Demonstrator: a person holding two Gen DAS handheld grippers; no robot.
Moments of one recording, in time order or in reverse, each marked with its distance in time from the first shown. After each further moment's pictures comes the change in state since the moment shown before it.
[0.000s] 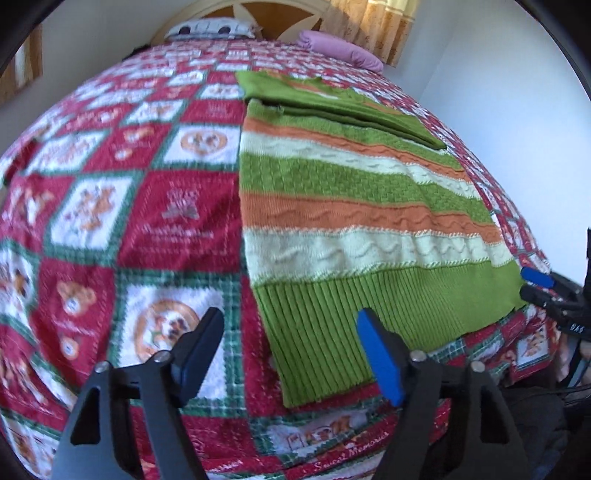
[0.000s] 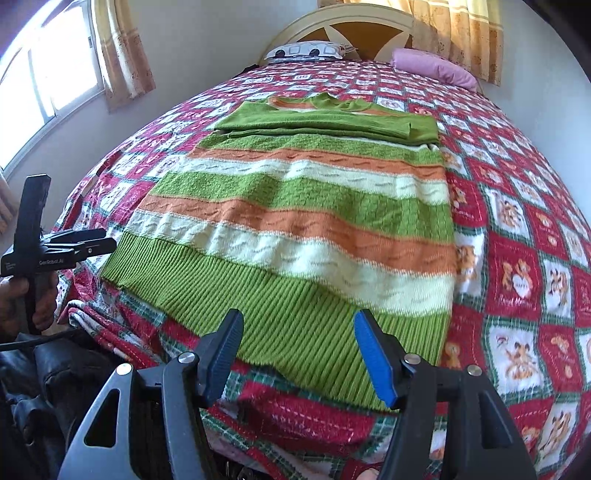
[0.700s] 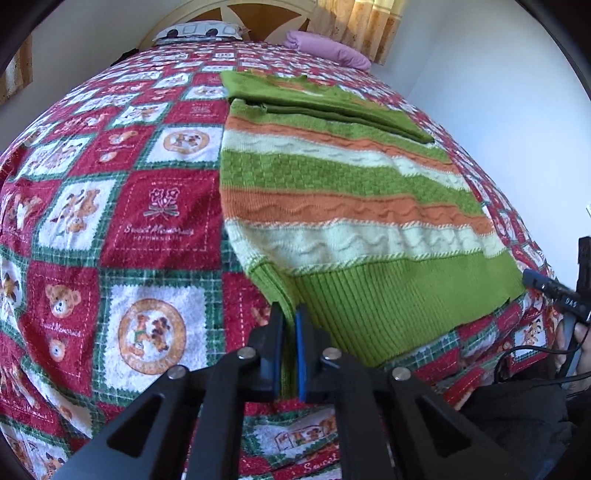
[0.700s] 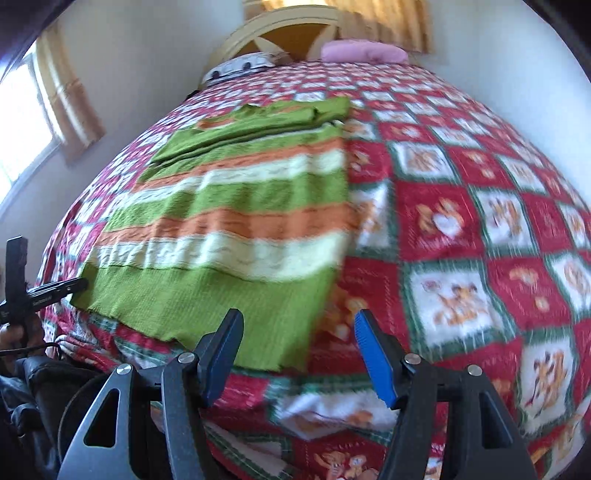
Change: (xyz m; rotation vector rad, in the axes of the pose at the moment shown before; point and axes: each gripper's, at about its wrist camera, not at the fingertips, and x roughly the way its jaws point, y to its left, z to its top) left arm 0.000 -0.009 -0.003 0.047 -0.020 -0.017; right arm -0.020 -0.078 -0.038 0.246 -0.037 -0.066
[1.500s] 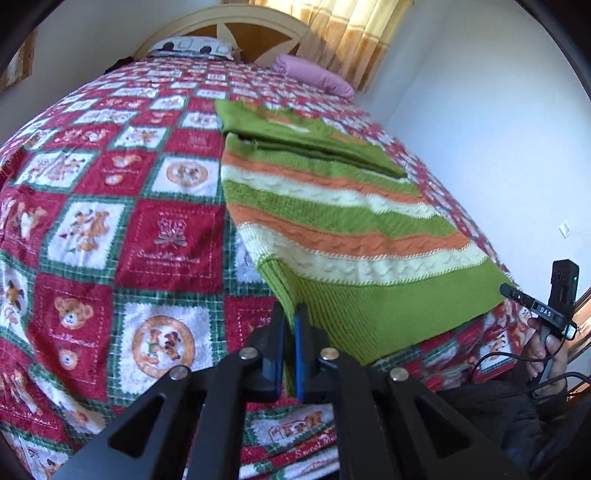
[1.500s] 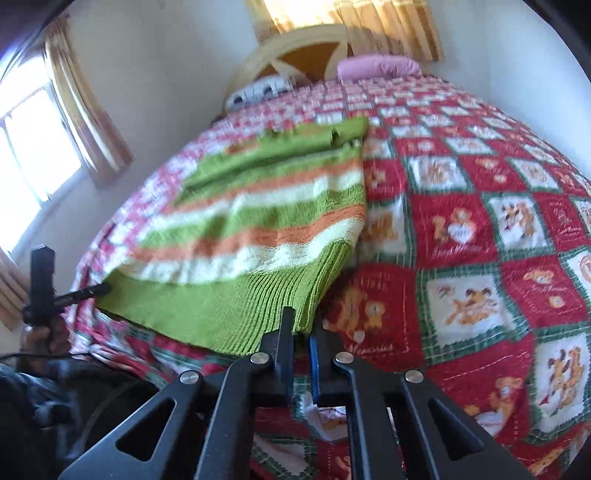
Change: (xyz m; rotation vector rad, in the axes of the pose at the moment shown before) left arm -0.042 0.019 0.007 -0.032 -0.098 -0.125; right arm -0.032 -0.006 0.001 0.010 -0.128 0.173
